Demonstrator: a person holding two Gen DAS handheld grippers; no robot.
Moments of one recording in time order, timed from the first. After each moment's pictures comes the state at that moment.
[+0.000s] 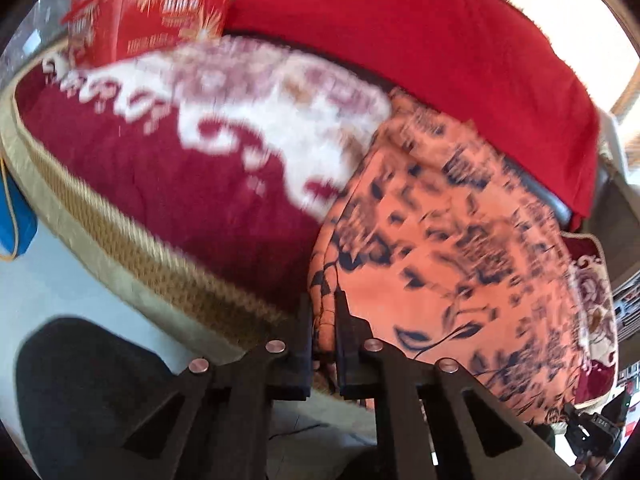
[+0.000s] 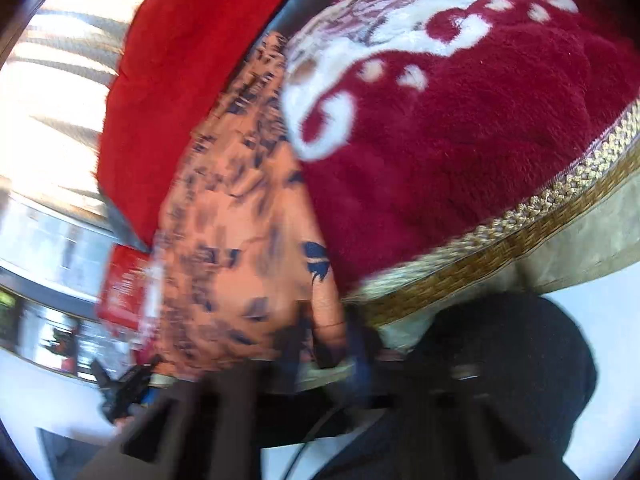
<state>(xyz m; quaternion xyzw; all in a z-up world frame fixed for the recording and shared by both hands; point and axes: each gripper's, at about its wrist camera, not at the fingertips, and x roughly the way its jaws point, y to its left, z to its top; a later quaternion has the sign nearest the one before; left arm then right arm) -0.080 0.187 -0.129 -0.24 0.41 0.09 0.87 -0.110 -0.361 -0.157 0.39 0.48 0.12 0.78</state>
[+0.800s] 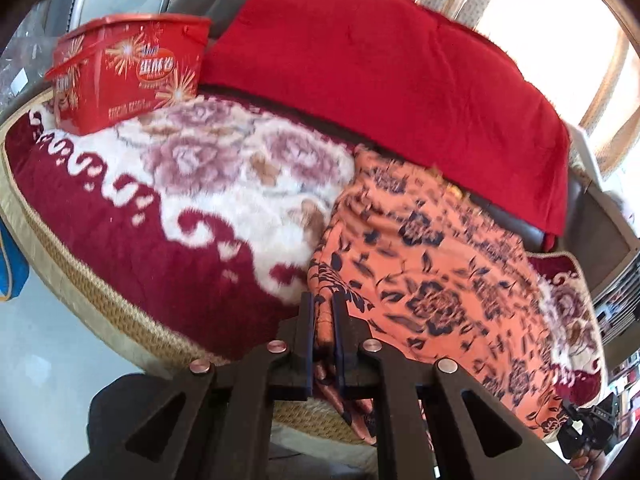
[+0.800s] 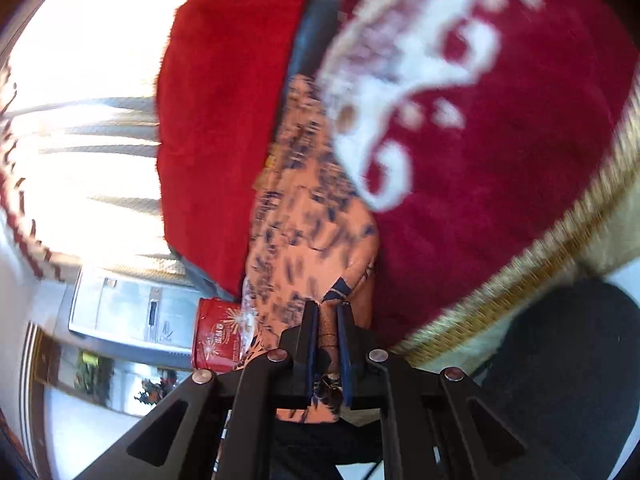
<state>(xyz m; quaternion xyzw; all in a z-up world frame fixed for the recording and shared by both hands) -0.069 0.194 -0.082 -0.22 0.37 0.07 0.90 -0.103 -0.373 -0.155 0.53 0.42 0.15 0.72</state>
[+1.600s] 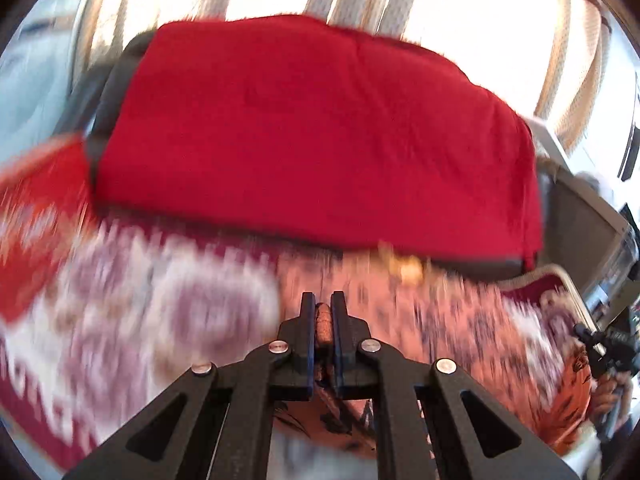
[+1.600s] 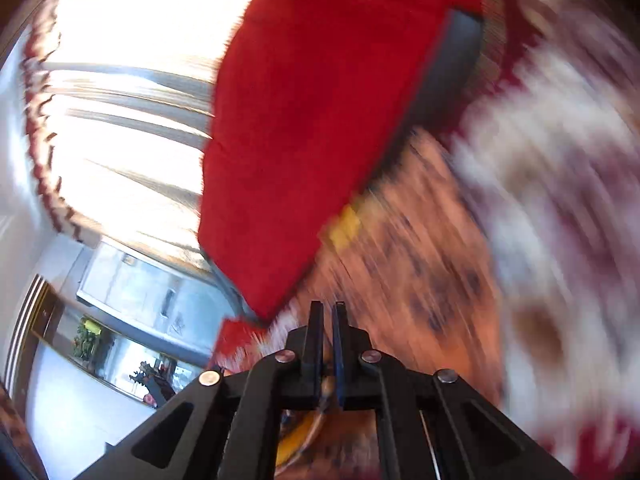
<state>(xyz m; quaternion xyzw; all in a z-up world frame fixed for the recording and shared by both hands) 0.132 0.181 0.022 -0.12 0.29 -0.02 0.95 0.150 -0.357 -0.028 0.44 0.32 0.25 0.80</state>
